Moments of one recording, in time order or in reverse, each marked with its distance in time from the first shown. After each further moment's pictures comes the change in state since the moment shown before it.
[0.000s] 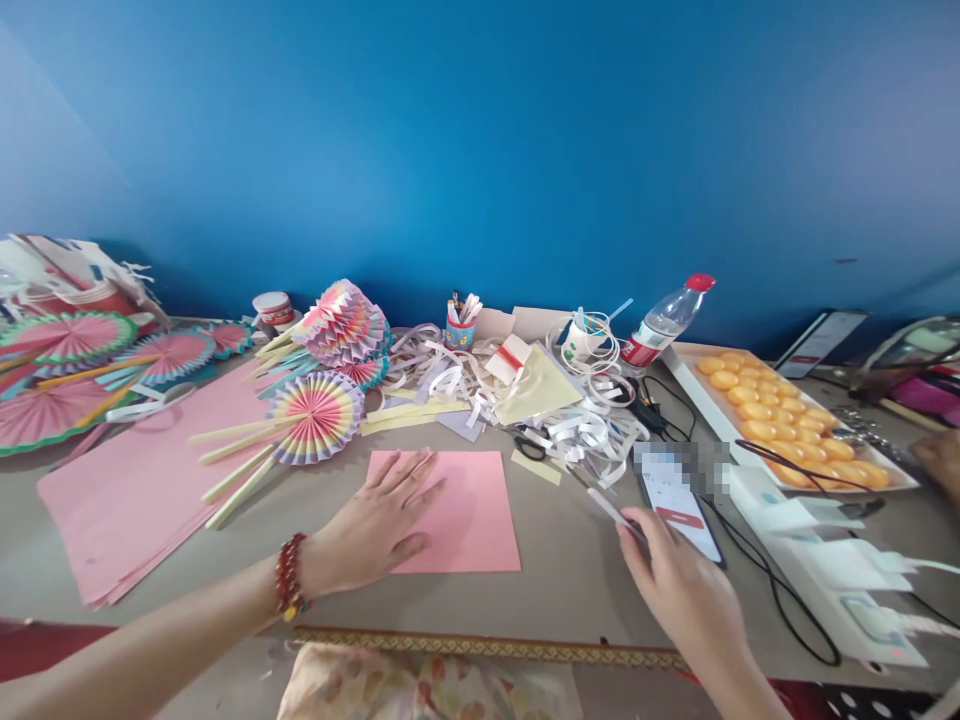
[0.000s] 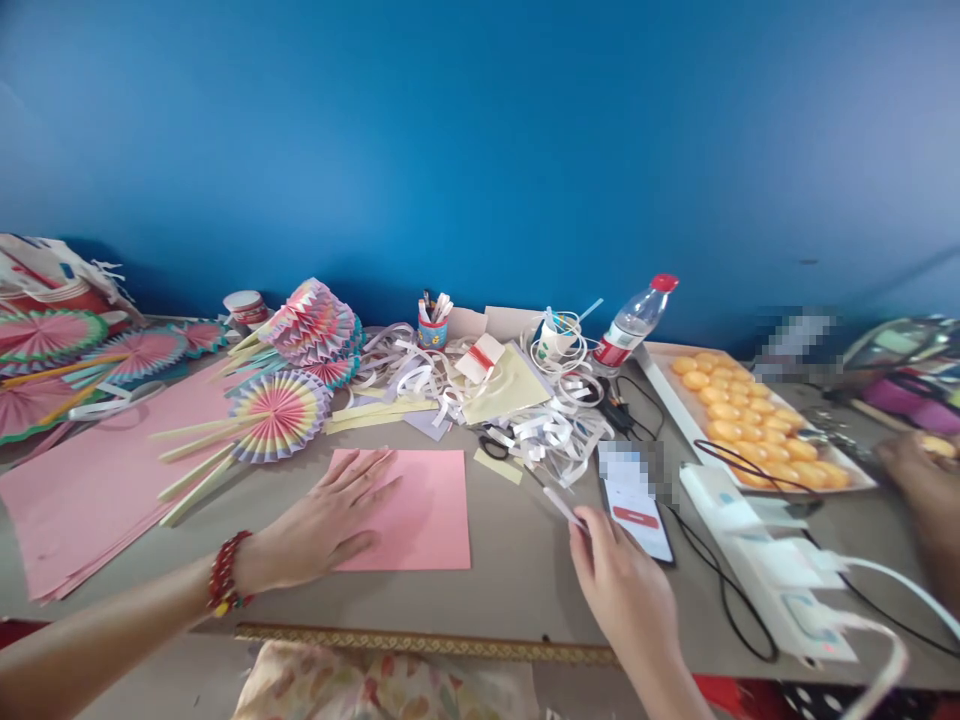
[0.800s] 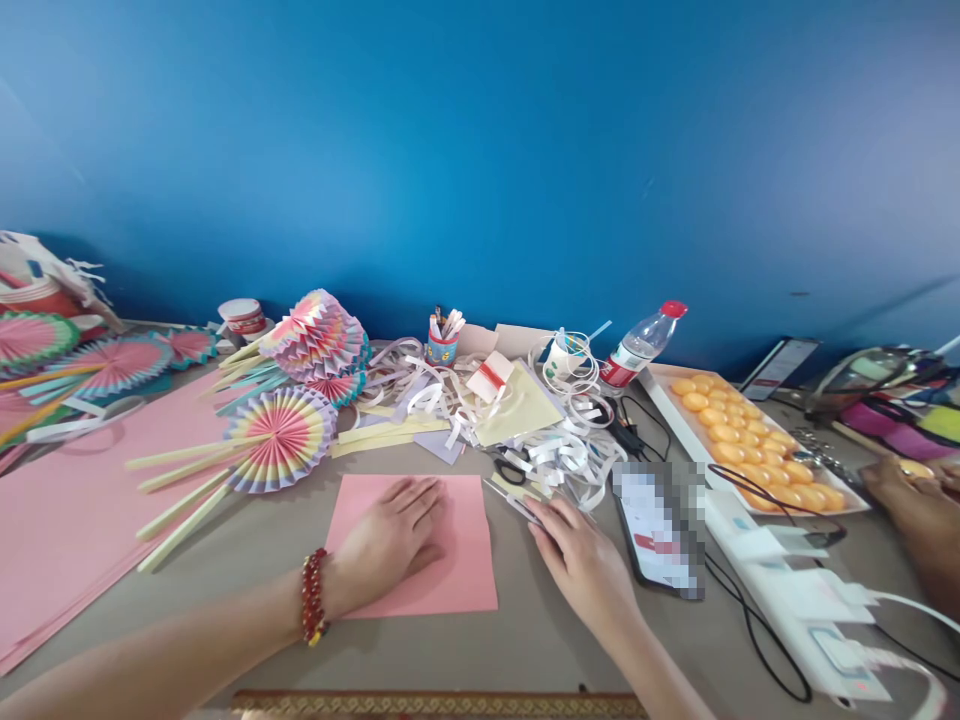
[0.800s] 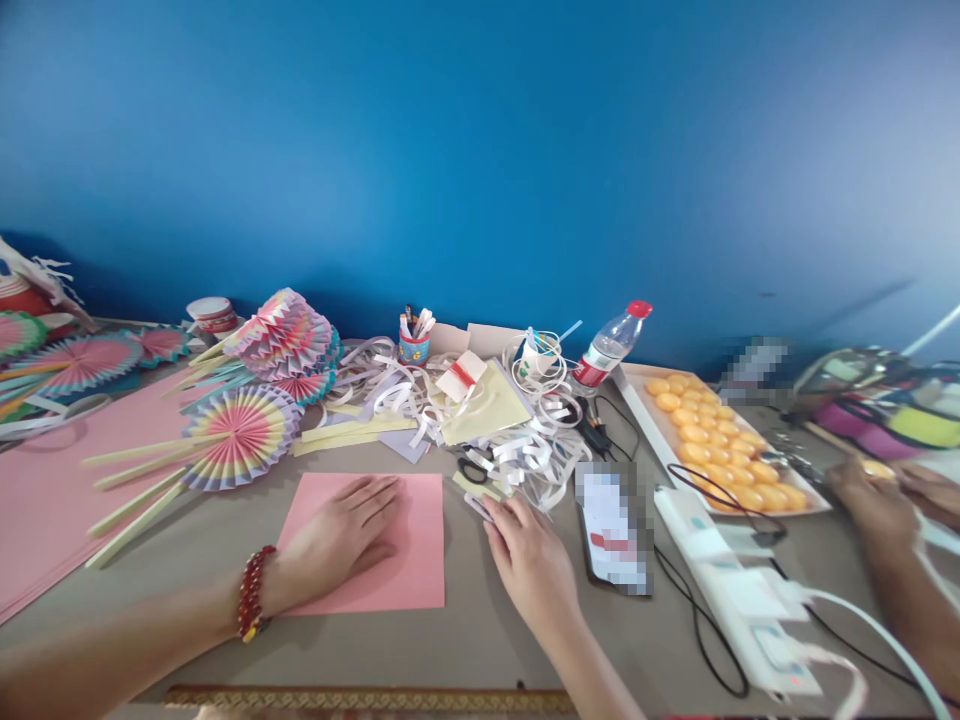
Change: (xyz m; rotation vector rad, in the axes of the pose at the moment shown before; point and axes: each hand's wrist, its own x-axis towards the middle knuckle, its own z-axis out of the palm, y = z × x) left_hand 0.050 0.010 0.044 0.048 0.219 0.058; right_hand 0.043 -0.038 0.032 0.282 -0.143 -0.074
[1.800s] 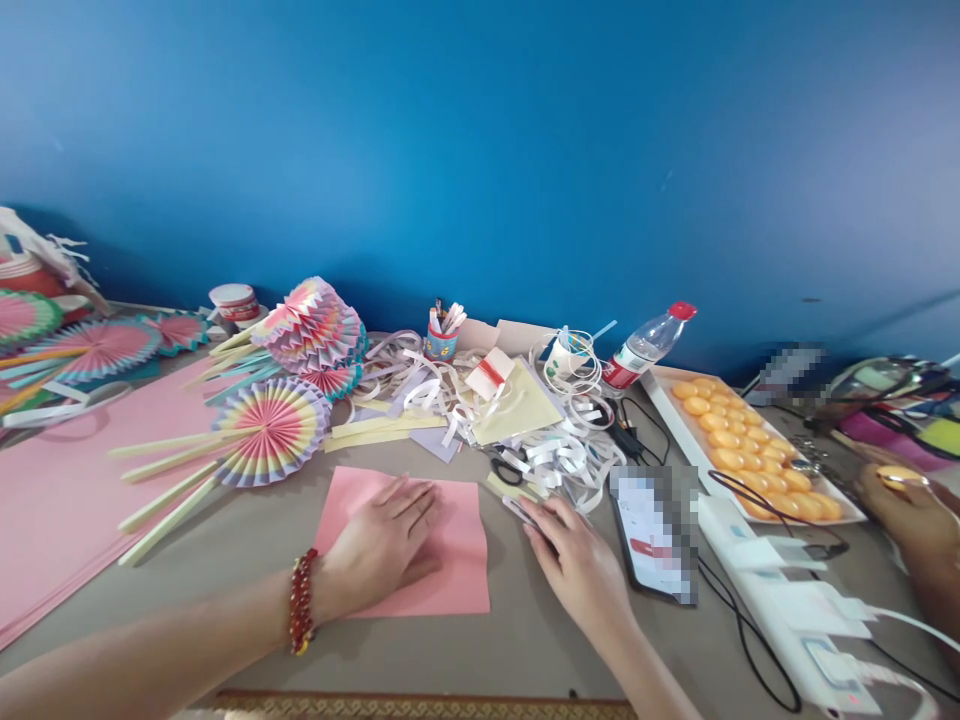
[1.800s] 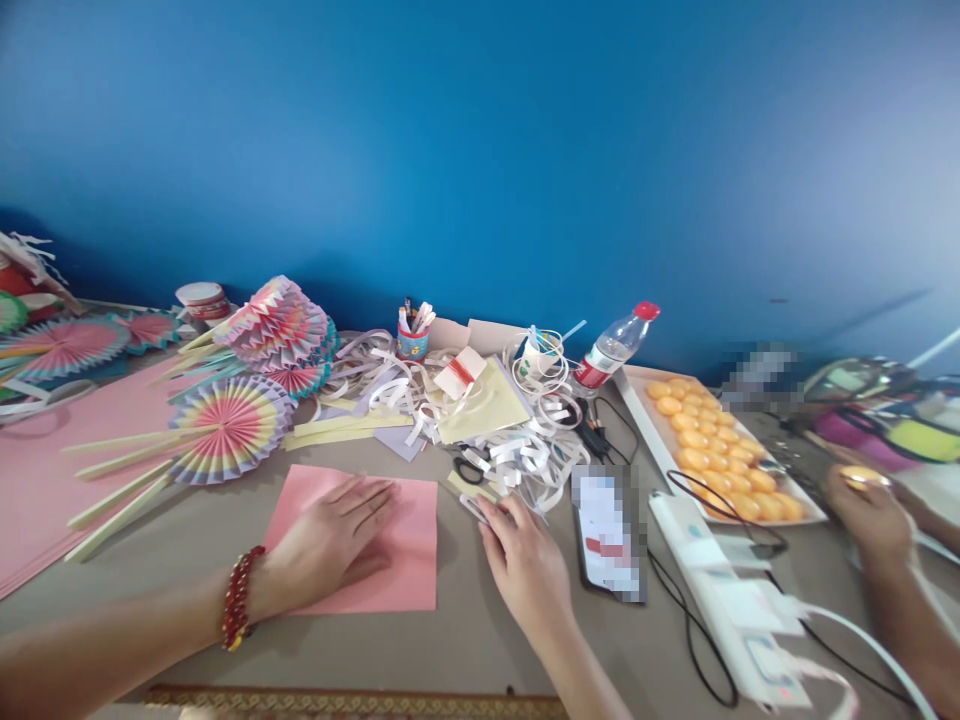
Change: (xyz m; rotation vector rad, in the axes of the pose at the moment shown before) left_hand -0.001 0.007 -0.002 0.041 0.043 0.007; right_hand 0.002 0.002 -0.002 0.025 -0.020 0.010
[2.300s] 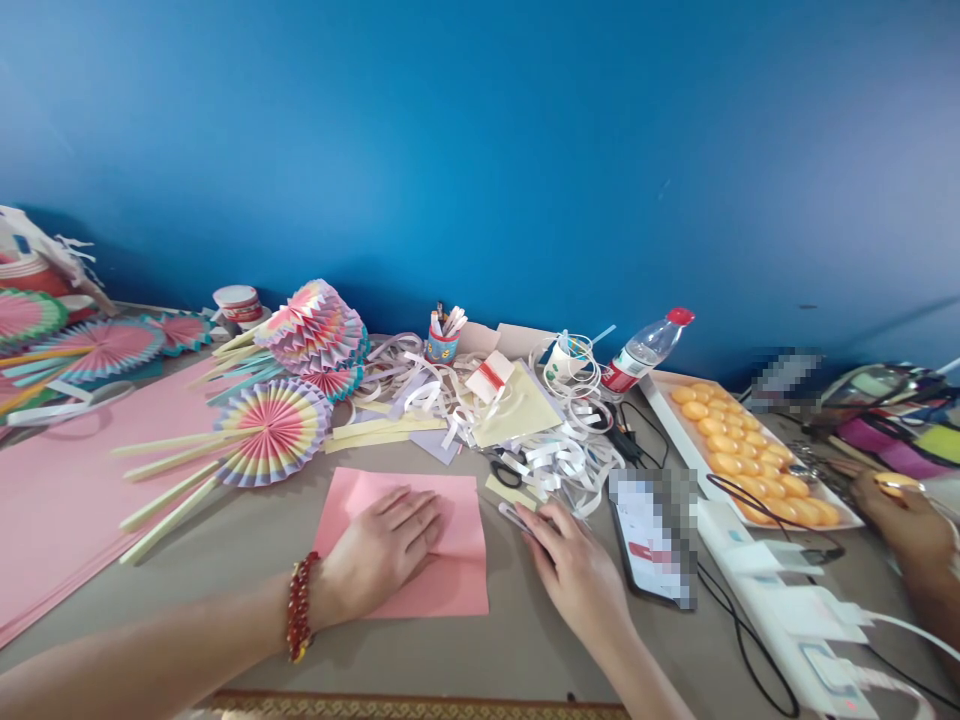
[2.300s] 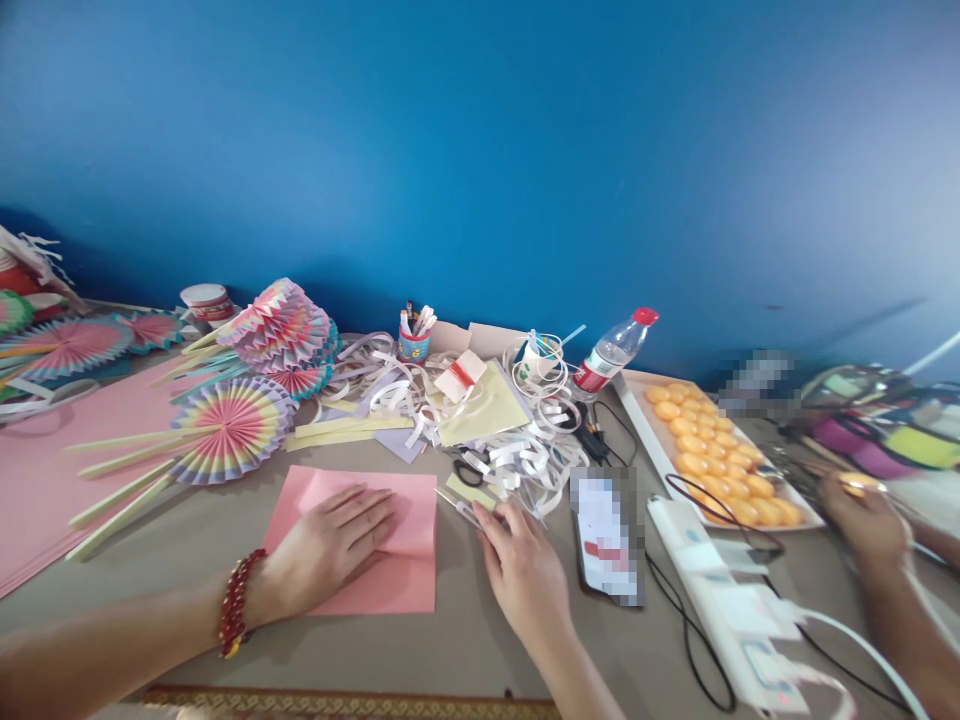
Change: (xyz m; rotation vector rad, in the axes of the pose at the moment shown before) left_hand -0.005 0.004 0.002 0.089 0.130 0.093; right_hand 0.002 -0.007 -0.008 -0.055 -0.025 -0.061
